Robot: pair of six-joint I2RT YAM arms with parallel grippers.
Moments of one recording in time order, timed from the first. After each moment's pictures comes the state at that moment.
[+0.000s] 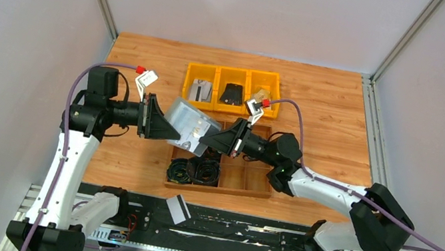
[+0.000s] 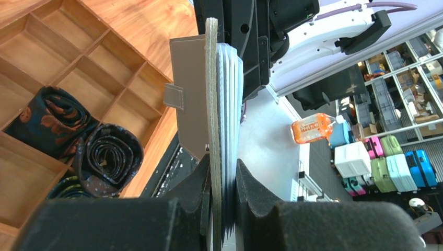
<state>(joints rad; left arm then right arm) -0.02 0.93 1.08 -0.85 1.33 -0.13 0.88 1.34 0.63 1.07 -0.51 1.19</state>
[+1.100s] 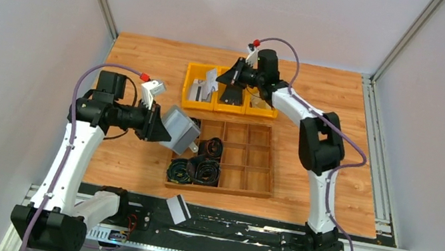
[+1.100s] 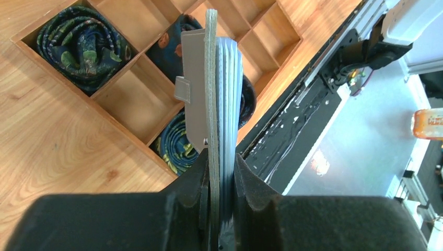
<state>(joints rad) -0.01 1.00 1.07 -1.04 0.89 0.22 0.47 2.15 1.70 0.14 -0.62 0.73</state>
